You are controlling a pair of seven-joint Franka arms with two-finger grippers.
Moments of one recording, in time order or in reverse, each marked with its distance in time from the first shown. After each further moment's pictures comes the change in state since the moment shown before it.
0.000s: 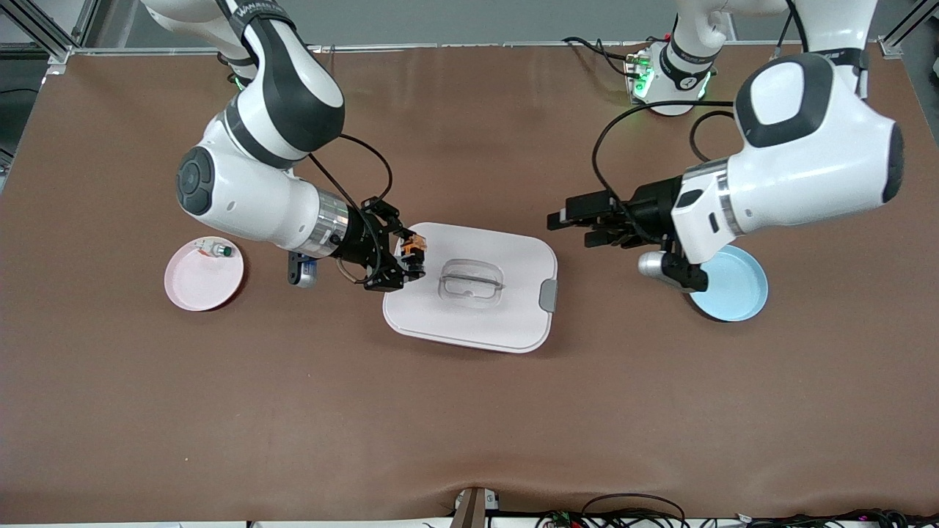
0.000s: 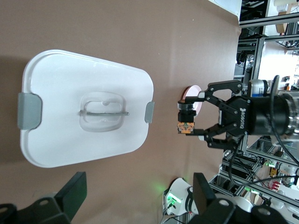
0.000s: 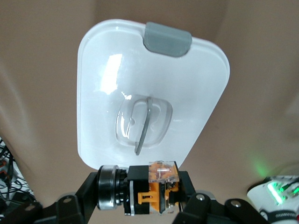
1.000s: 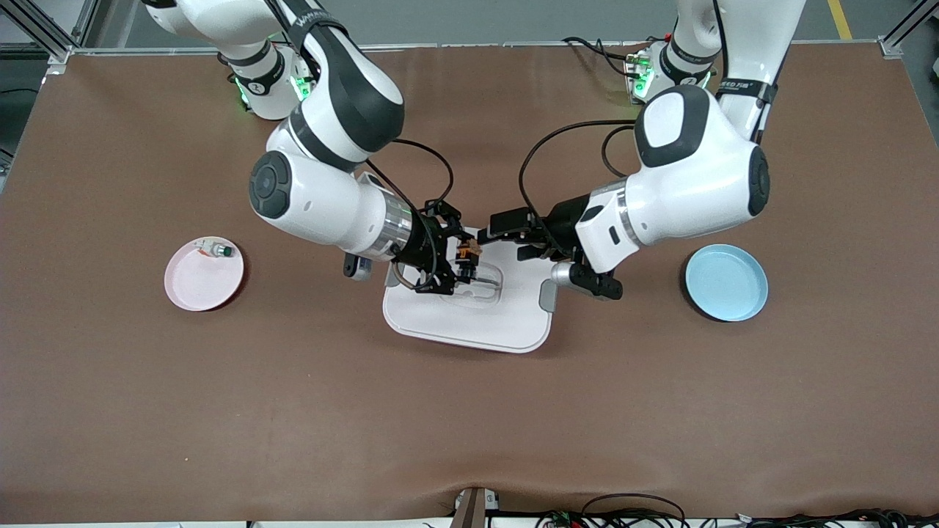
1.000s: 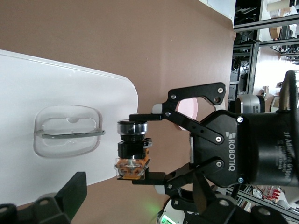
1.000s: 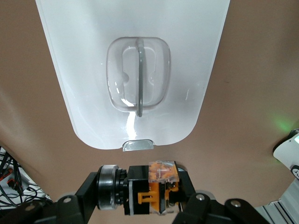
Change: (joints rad) left arm -0.143 0.101 -0.003 -0.003 -0.058 0.212 0.022; right arm 0.080 0.185 0.004 0.253 0.013 0.011 0.296
